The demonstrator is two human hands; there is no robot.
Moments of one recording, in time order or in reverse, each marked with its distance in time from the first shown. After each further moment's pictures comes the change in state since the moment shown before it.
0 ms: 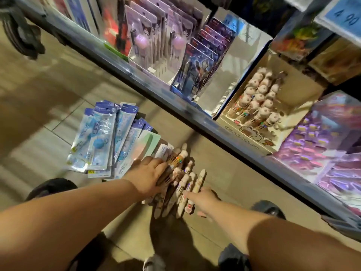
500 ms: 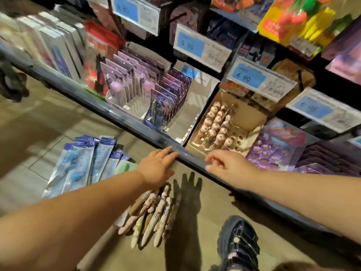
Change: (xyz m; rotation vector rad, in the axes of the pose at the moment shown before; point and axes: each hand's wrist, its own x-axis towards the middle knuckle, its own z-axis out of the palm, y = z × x) left_hand 0.052 0.063 -0.104 -0.129 0.231 0.090; right_hand -0.100 -0.068 -0.190 -0.614 0.320 -0.883
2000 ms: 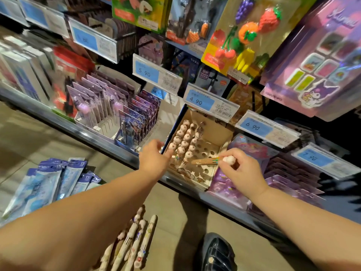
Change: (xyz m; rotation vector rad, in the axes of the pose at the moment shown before) left_hand 0.055 0.088 -0.048 -0.831 0.465 -0.439; right_hand -0.033 0.061 -0.047 0.270 0.592 0.033
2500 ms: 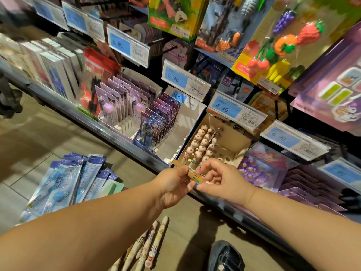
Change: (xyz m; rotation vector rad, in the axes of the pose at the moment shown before) left_hand -0.037 -0.008 -0.009 -1.099 -0.495 -0.610; right_hand 0.005 -0.043 0.044 0.191 -0.569 -0.058
